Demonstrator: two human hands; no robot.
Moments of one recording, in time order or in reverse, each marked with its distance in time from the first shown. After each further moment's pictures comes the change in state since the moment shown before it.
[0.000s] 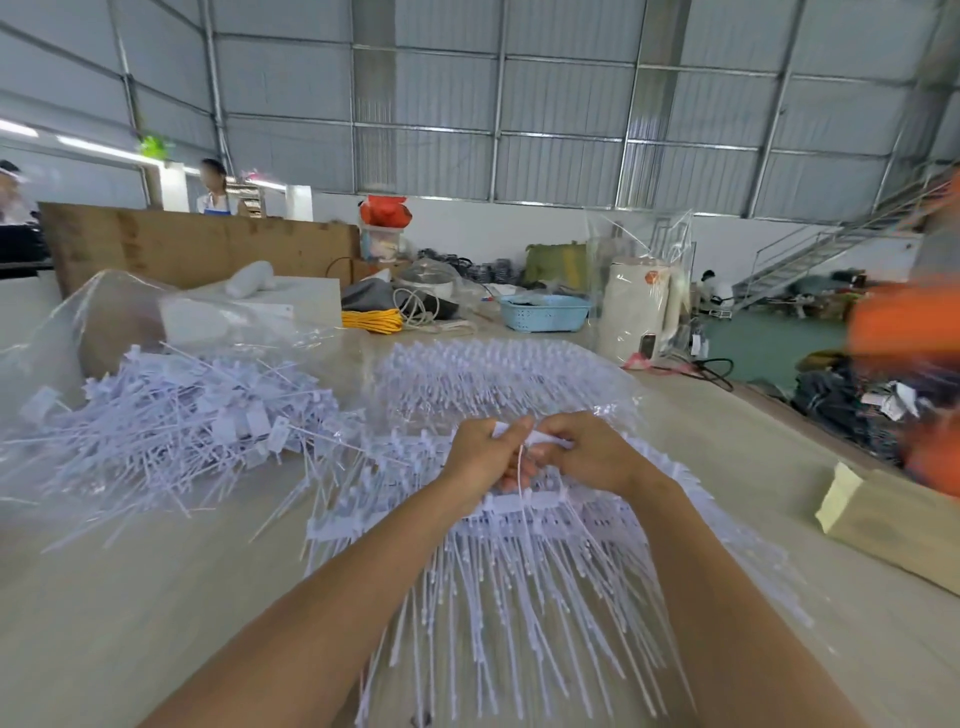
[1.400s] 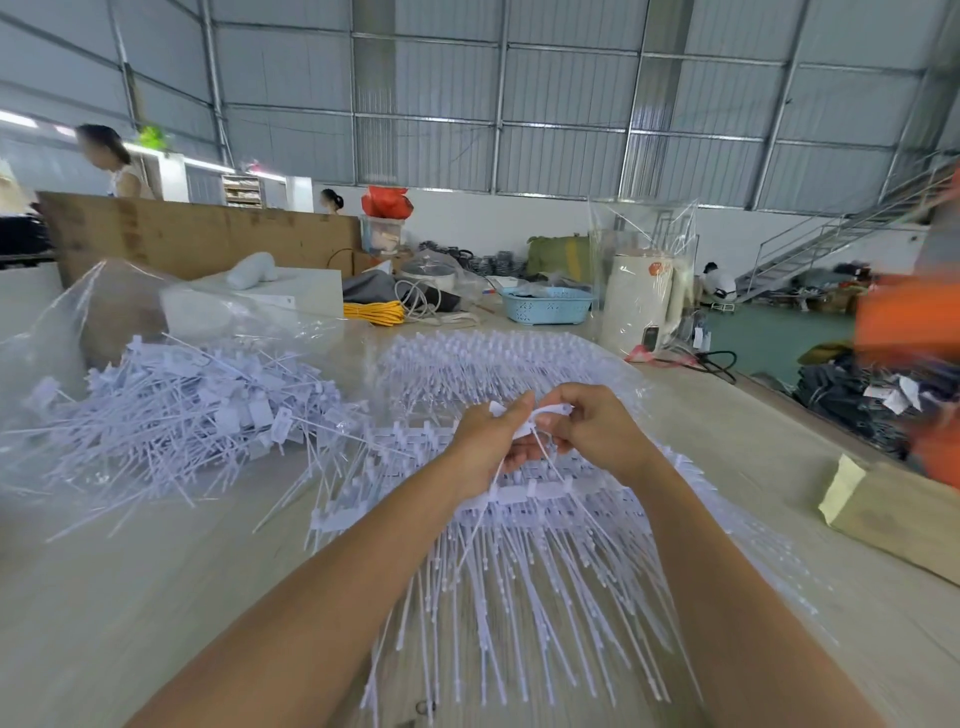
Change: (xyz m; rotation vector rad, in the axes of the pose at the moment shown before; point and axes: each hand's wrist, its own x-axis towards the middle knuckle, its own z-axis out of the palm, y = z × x) left_hand 0.003 0.008 0.001 -0.134 -0.031 -0.043; right_hand -0.004 -0.017 -0.003 0.317 0.175 -0.002
